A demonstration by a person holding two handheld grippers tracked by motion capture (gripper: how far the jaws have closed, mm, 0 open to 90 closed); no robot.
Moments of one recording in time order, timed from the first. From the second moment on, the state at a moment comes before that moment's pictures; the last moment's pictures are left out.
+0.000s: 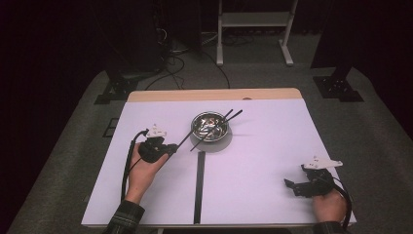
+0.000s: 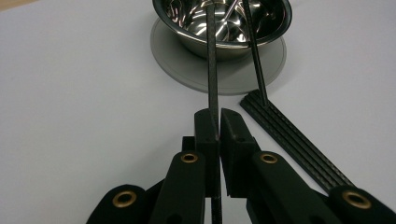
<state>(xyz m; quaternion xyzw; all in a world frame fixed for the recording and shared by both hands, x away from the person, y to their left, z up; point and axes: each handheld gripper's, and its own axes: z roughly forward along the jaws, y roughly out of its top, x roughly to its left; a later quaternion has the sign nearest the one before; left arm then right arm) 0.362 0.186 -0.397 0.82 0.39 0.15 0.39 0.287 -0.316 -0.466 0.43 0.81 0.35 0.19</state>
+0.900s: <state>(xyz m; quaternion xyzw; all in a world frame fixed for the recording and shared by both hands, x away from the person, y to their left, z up) 0.406 0.155 -0.371 0.82 0.37 0.14 0.41 0.287 -0.316 -0.466 0.43 0.81 0.35 0.19</state>
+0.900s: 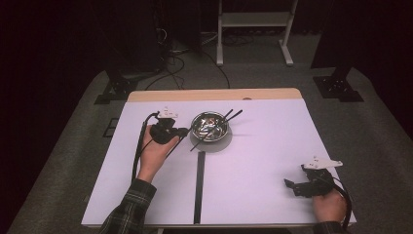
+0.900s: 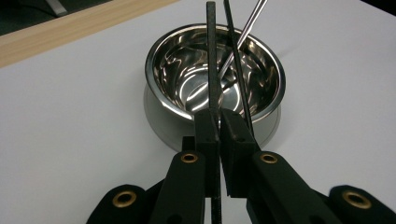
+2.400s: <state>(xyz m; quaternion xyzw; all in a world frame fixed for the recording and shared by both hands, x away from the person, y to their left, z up) 0.496 0.090 -0.386 0.83 0.40 0.12 0.38 0.287 -0.316 -0.466 0.43 0.81 0.35 0.19</state>
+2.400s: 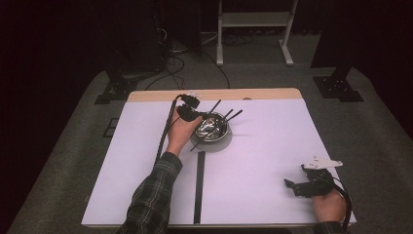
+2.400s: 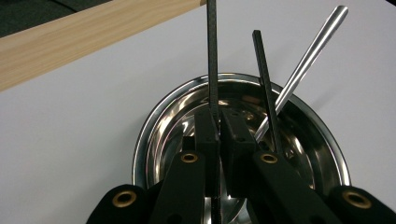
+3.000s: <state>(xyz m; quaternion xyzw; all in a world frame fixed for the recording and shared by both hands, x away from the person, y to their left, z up) 0.502 0.081 -0.394 0.83 0.40 0.12 0.37 0.287 -0.316 -0.466 0.43 0.81 0.35 0.19</state>
